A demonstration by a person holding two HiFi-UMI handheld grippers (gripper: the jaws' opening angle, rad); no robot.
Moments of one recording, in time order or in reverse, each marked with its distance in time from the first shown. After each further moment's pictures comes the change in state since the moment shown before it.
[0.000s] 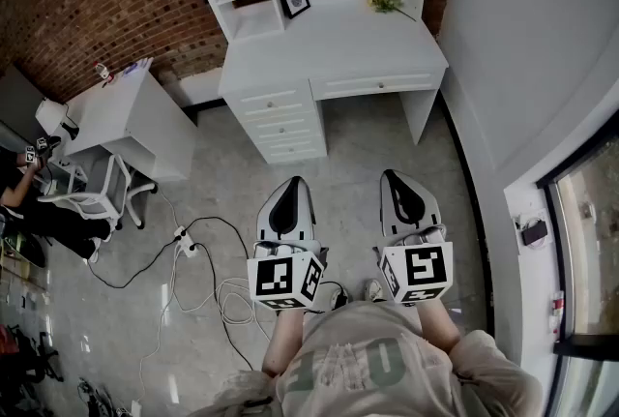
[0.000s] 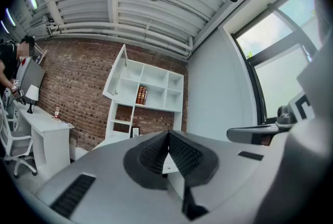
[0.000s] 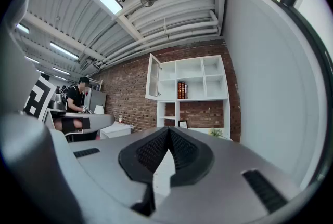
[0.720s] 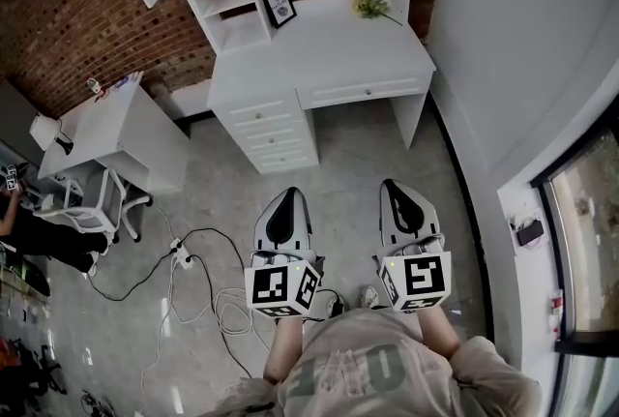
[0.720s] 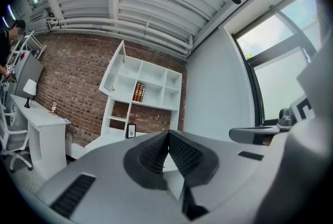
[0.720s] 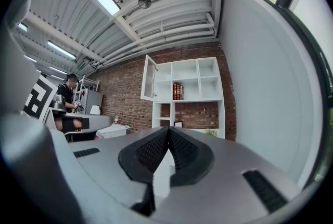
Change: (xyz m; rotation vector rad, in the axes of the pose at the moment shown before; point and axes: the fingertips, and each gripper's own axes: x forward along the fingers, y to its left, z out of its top) left arm 0.013 -0.021 -0.012 -0.027 0.010 -0.020; right arm -0.010 -0.031 -0.001 -0.013 -0.027 -0.028
